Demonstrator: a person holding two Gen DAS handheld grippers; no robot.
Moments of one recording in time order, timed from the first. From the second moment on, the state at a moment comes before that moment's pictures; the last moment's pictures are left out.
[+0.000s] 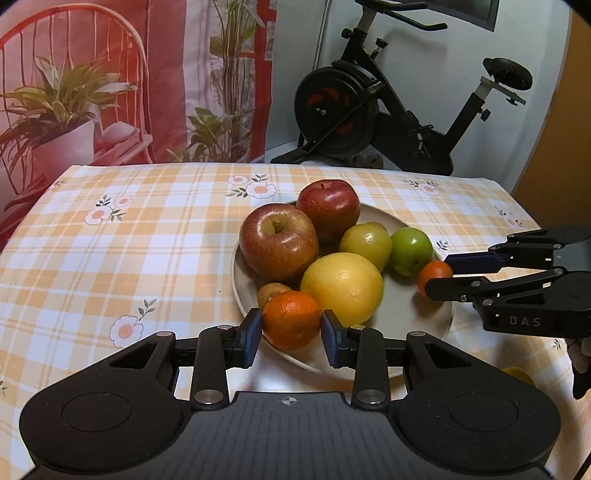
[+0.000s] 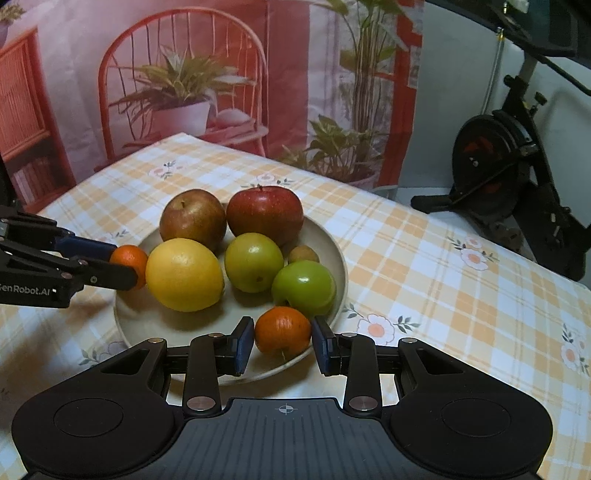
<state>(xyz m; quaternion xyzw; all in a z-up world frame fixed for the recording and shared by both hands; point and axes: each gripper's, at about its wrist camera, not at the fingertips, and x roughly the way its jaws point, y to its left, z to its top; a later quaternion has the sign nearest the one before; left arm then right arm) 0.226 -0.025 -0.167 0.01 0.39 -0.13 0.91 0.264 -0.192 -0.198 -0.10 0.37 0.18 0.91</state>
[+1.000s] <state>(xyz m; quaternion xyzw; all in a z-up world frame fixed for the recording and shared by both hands) 0.206 -0.029 -0.152 0.01 0.37 -0.12 0.92 0.226 -0.203 -0.179 -0.05 0.35 0.14 0.92</state>
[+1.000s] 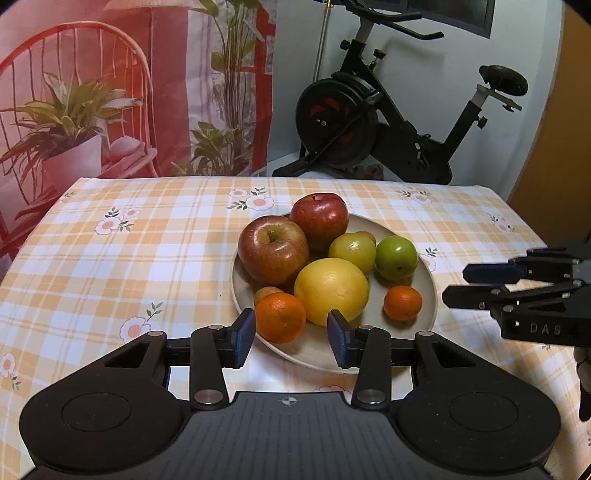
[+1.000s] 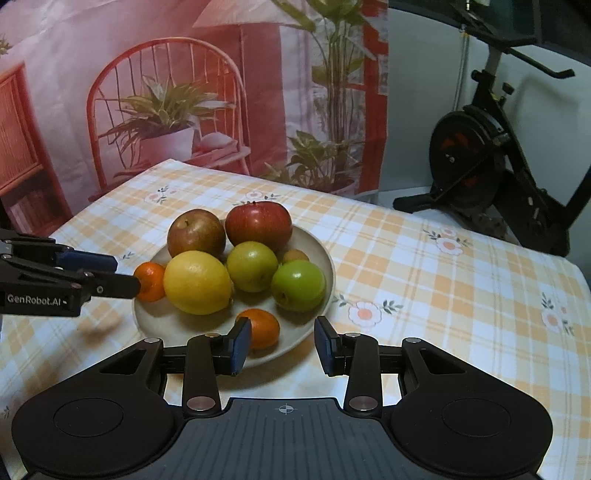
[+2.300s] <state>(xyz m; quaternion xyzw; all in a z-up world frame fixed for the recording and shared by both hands) 0.162 -0.030 -0.148 -0.03 0.37 -0.13 0.92 0.154 -0.221 -0.178 0.00 0.33 0.12 0.94</state>
